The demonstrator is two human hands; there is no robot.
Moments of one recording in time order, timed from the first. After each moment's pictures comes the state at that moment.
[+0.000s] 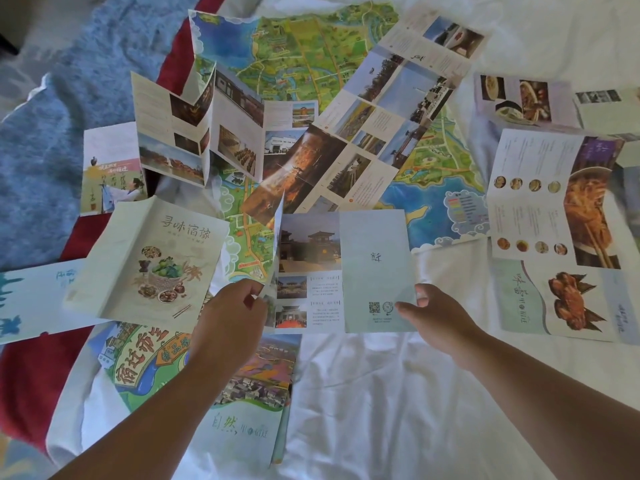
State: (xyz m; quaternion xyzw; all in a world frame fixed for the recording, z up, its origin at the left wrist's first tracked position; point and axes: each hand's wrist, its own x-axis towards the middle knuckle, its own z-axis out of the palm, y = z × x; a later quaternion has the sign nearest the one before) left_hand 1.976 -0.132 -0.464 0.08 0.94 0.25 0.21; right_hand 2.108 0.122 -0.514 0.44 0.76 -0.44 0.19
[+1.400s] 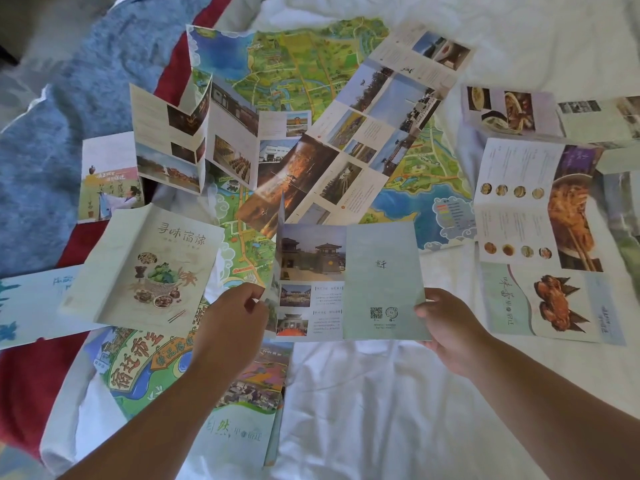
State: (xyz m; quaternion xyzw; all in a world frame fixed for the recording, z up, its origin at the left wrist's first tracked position) left_hand 1.983 -0.124 -0.455 0.08 0.94 0.26 0.21; right_hand 2.116 0.127 -0.499 0.54 0.54 -0.64 0.08
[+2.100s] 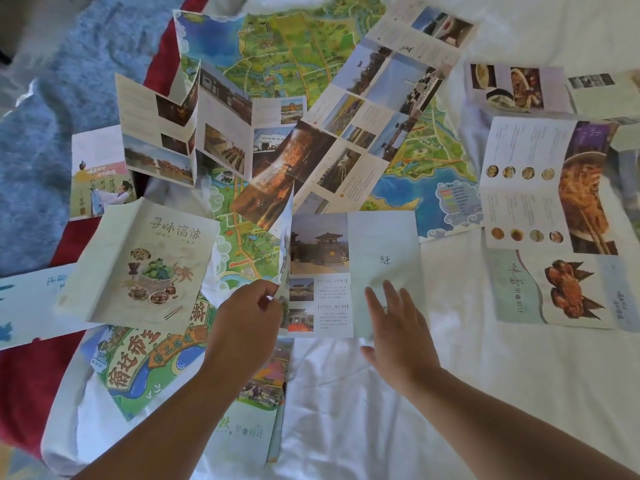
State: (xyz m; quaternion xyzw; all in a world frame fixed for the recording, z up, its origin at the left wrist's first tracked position) left_hand 1.996 -0.108 -0.460 0.09 0.93 0.28 0.23; right_hand 2.126 0.067 -0.551 0.21 0.94 -0.14 0.22
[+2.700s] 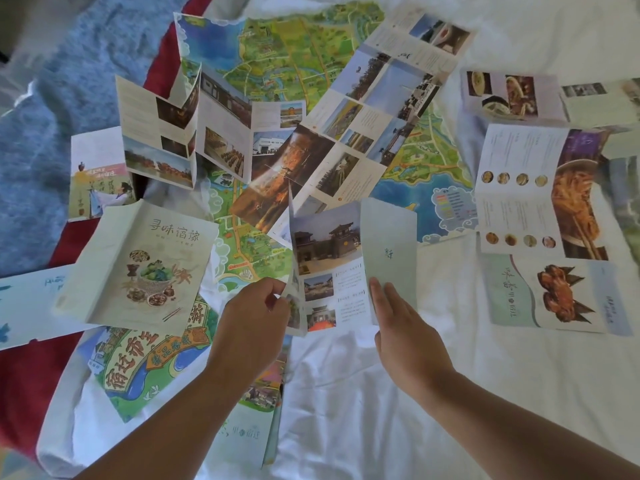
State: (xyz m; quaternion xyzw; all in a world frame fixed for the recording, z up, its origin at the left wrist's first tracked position) left_hand 1.998 -0.100 -0.455 0.10 0.91 0.32 0.24; right_hand 2.131 0.076 -0.518 0.20 0.95 -0.19 0.16
